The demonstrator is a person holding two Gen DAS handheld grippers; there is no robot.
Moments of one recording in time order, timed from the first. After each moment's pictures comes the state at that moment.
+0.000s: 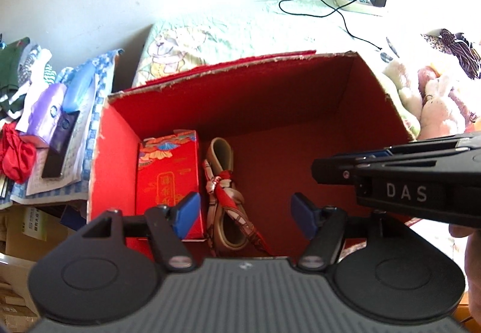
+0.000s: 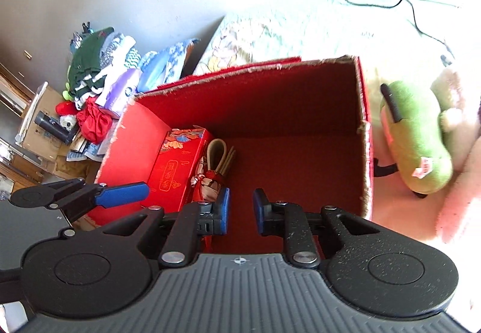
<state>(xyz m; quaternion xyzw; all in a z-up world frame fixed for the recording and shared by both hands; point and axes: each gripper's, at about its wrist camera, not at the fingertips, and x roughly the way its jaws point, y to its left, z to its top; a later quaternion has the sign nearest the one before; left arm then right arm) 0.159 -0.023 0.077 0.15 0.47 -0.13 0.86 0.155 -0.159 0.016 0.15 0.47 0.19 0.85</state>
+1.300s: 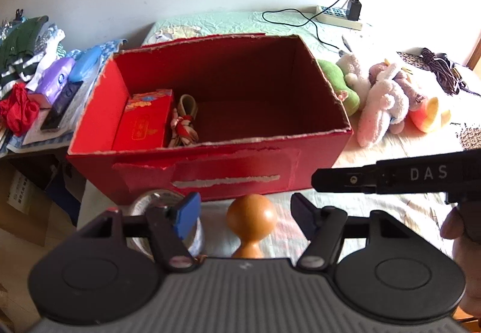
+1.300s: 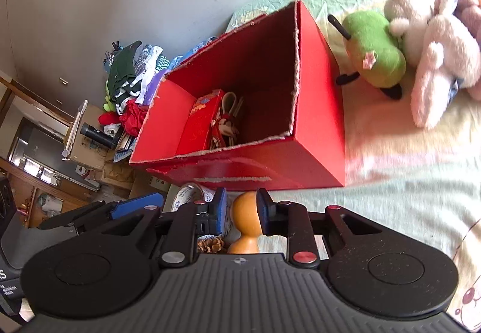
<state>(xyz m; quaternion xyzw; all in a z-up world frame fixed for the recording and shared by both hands) 0.040 -0.032 0.071 0.09 0.45 -0.13 0.88 0.050 -0.227 -0.001 0.27 0.47 0.23 0.81</state>
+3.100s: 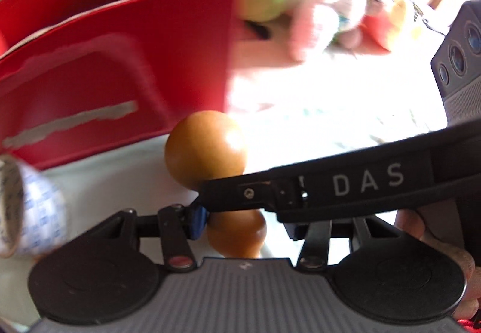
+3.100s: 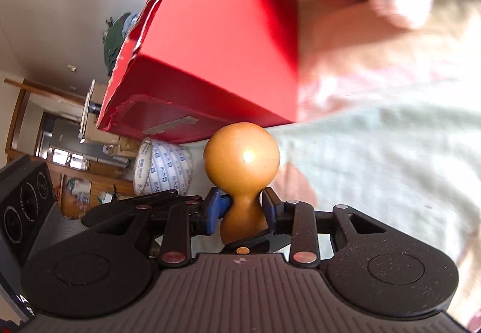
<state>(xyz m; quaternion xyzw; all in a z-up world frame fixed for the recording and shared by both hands) 0.038 -0.118 -0.045 0.11 0.53 -0.24 0.81 0.047 -0.301 -0.090 0.32 0.53 0.28 0.74</state>
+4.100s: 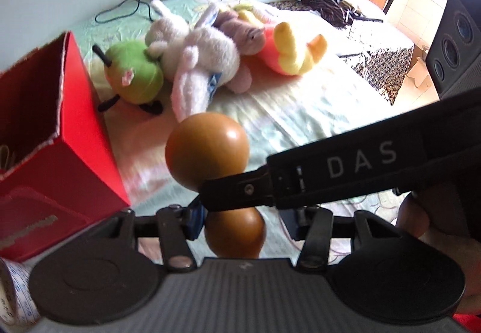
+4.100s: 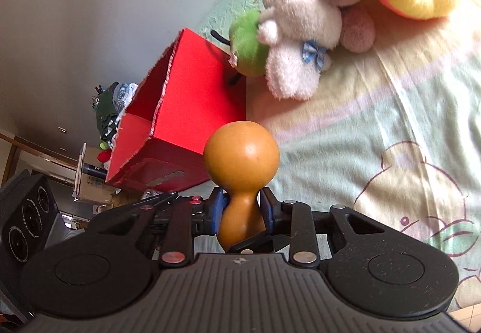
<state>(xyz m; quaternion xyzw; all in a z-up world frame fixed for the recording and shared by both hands) 0.014 -0.202 0.000 0.17 0.43 -0.34 0.82 0.010 -0.362 -0.041 0.36 0.45 0.20 0.80</state>
